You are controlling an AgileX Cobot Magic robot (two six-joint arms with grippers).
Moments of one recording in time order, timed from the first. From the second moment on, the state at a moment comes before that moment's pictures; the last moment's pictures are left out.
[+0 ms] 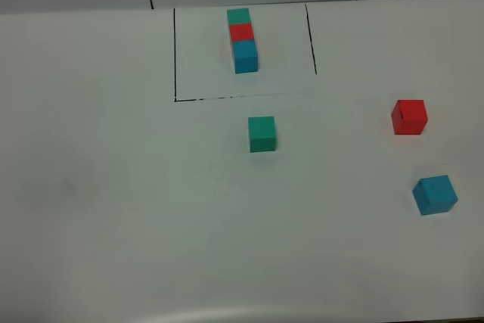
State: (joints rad) left arm 0.00 0.00 -0.51 -0.08 1.07 -0.01; right arm 0.05 0.00 -0.50 0.03 1.07 0.12
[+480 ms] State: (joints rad) left arm 0.00 0.00 -0.51 -0.08 1.07 -0.01; right arm 0.05 0.37 -0.57 0.03 1.03 0.16
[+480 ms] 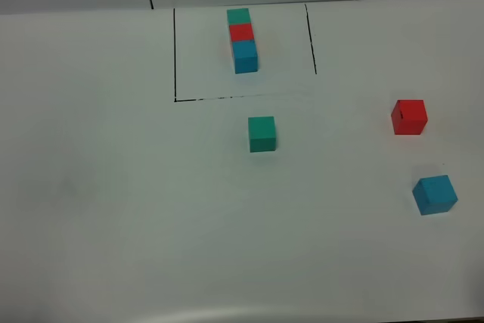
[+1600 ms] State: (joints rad) left arm 0.00 0.00 -0.51 -0.08 1.07 -0.01; right arm 0.18 1.87 -1.31 0.06 0.79 -0.07
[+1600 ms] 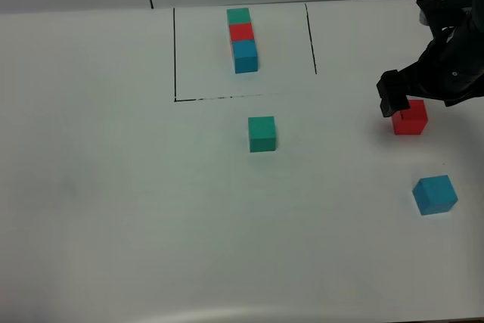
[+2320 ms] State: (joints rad) left arm 0.00 0.00 -0.51 -0.08 1.07 -0.01; right arm 0.11 2.12 -1.45 0.07 0.80 -0.08
